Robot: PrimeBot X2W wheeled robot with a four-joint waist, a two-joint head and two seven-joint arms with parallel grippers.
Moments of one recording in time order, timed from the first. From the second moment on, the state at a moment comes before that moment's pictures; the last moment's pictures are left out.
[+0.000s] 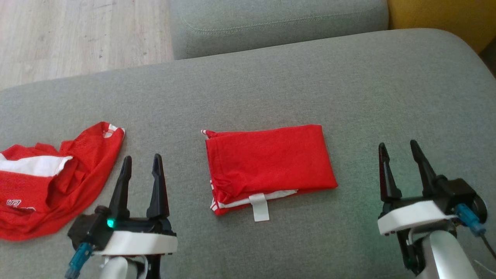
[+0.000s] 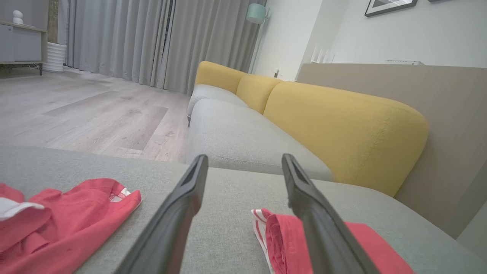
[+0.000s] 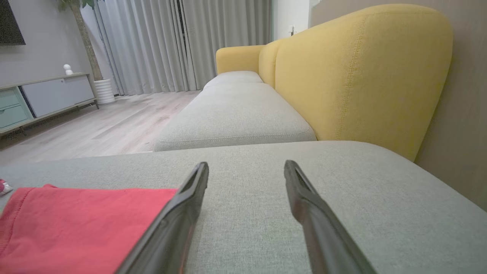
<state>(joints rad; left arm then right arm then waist) -0.05 0.05 -0.15 0.16 -0.36 -0.10 -0.25 -0.12 -0.05 0.00 0.32 0.07 0.12 -0.25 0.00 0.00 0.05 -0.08</state>
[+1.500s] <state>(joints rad) -0.10 0.05 -0.22 0.21 -0.33 -0.10 -0.25 -0.41 -0.06 0.20 0.89 0.28 0.12 -0.21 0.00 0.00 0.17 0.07</state>
